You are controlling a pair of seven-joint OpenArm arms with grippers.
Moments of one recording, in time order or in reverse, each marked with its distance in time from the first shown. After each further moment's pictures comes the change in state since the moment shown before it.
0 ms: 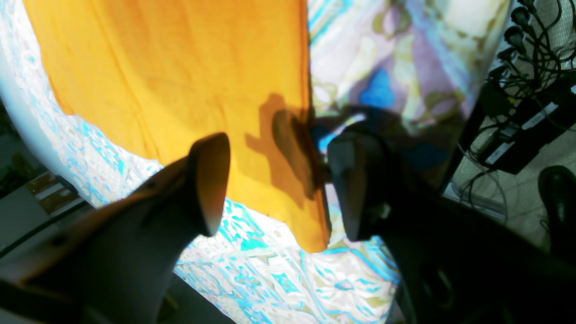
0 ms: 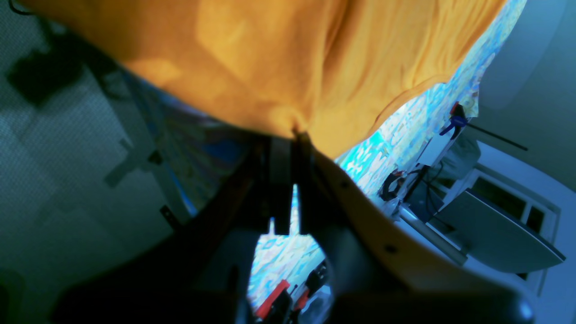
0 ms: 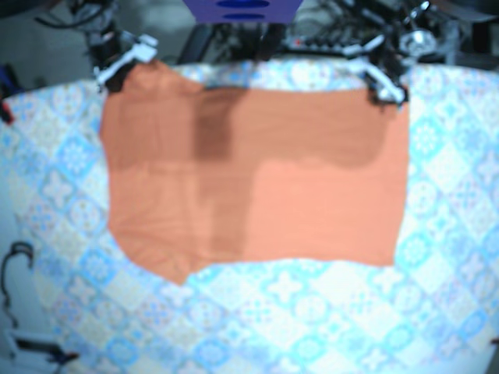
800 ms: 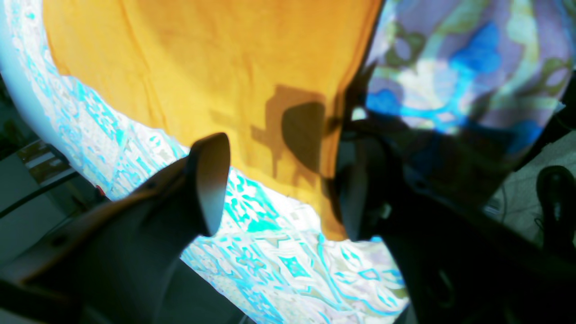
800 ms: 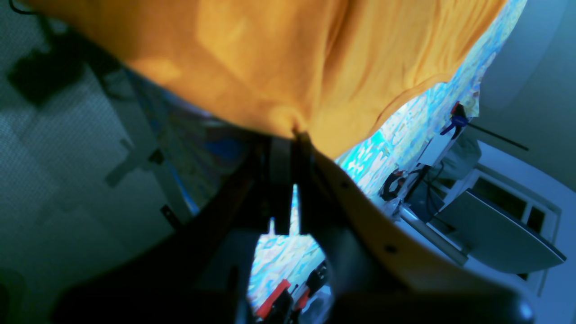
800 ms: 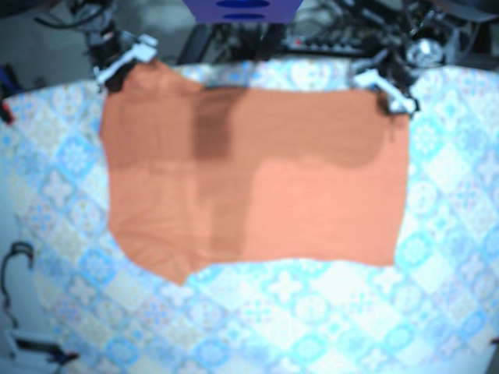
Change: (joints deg) left arm -1.9 0.0 -2.9 -0.5 -3.3 -0.7 2.3; right arm 0.0 0.0 0.0 -0.1 0.0 0.0 0.0
